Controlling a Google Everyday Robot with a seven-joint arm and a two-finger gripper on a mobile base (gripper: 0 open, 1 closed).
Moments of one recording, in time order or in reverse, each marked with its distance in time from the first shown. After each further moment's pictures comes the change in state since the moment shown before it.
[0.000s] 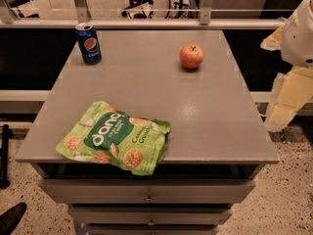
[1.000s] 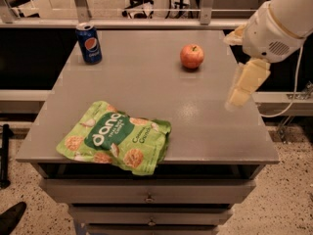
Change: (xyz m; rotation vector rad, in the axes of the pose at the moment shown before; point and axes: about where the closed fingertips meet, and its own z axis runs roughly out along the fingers) arm -0.053 -0.047 0.049 -0.025 -0.221 -0.064
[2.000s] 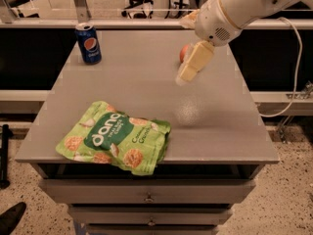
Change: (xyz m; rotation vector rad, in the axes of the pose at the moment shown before) arm -0.098 -0.062 0.055 0.011 -0.282 -0.078
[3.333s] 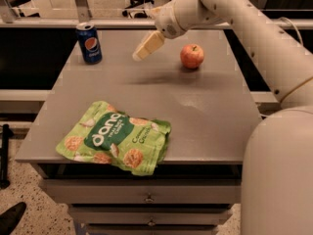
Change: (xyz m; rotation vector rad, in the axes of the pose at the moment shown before) arm -0.046 -0.130 0.130 0.102 -0.274 0.068
